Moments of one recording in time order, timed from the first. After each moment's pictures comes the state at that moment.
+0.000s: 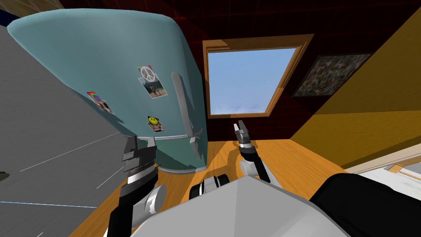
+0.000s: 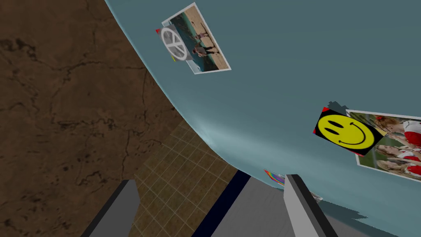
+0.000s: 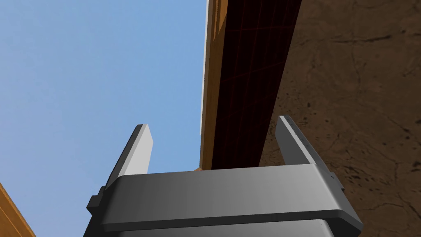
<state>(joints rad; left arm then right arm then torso) 0.46 -0.02 0.04 -2.25 0.09 -0.54 -0.12 0.50 -0.05 0.00 -2.25 0.00 -0.54 0.12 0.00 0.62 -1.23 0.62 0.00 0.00</state>
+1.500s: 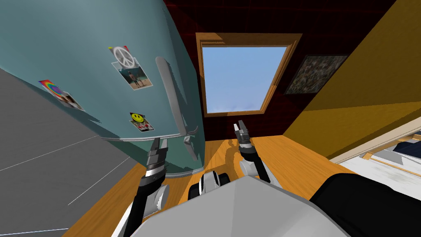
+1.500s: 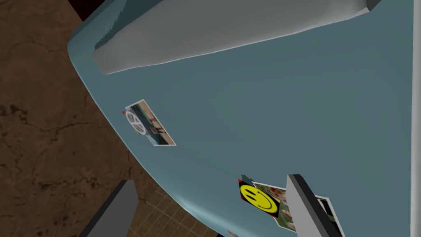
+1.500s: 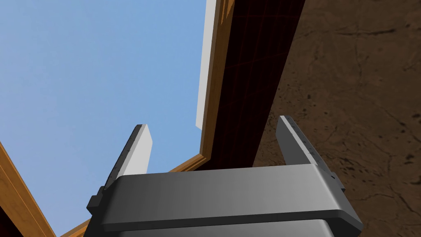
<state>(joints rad) 0.40 0.13 -0.01 -2.02 0.04 -0.64 -0.13 0.50 -0.05 0.00 -2.25 0.00 -0.54 0.12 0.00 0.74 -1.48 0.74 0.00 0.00</state>
